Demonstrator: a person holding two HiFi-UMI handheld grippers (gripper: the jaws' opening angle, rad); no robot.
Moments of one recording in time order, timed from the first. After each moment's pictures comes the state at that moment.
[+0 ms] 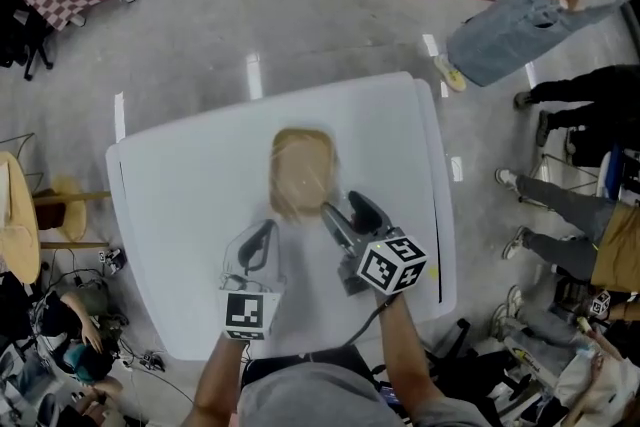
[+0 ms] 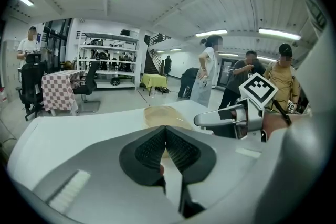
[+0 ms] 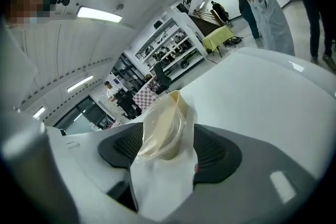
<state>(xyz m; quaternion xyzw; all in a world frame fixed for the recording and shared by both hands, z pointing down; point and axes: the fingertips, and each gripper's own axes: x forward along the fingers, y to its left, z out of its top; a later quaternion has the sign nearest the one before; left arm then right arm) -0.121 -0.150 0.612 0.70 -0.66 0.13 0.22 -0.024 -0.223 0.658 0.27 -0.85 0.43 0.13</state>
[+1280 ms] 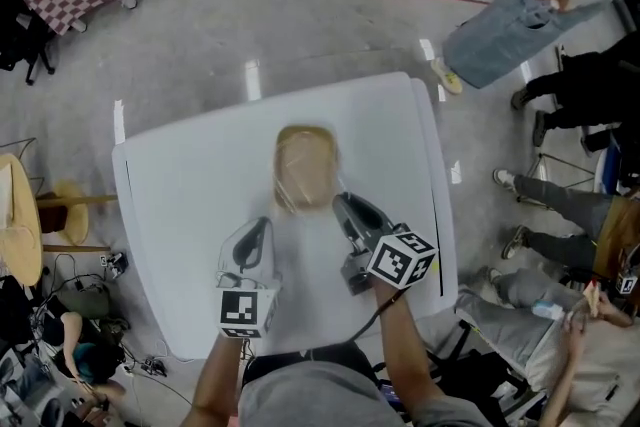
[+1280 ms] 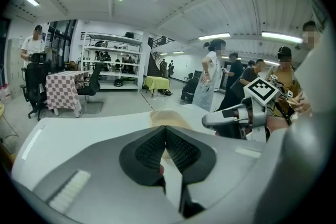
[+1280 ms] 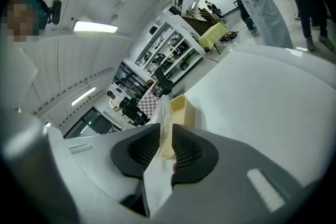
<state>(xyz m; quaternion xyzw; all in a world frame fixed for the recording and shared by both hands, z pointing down) -0.148 -0.136 0.597 0.69 -0.68 0.12 0.22 -0.034 -0.218 0.634 0.26 -0.83 0.48 0.09</state>
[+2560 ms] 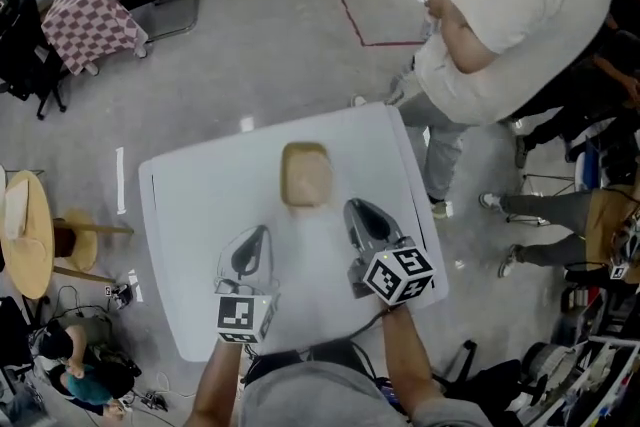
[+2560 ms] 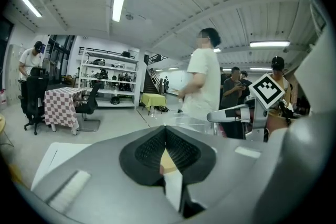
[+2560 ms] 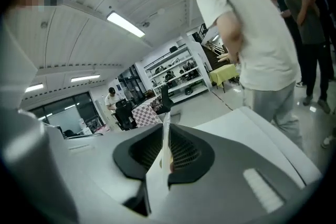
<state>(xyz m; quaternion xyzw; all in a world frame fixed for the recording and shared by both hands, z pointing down) -0.152 -0.080 0.478 0.72 -0.68 0.06 0.14 -0.017 -0.174 0.493 0.33 -0.90 0.29 0.08</state>
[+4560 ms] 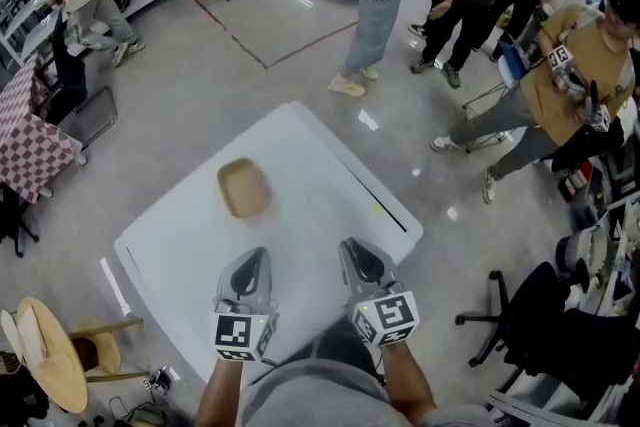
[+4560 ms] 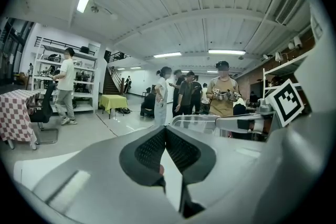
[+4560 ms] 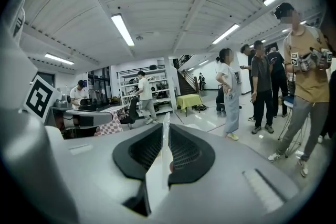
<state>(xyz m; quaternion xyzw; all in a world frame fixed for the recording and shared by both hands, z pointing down) -0.038 -0.023 0.429 0.86 -0.50 0.07 0.11 0.111 -0.016 0.438 0.54 -0.83 0.15 0.06</state>
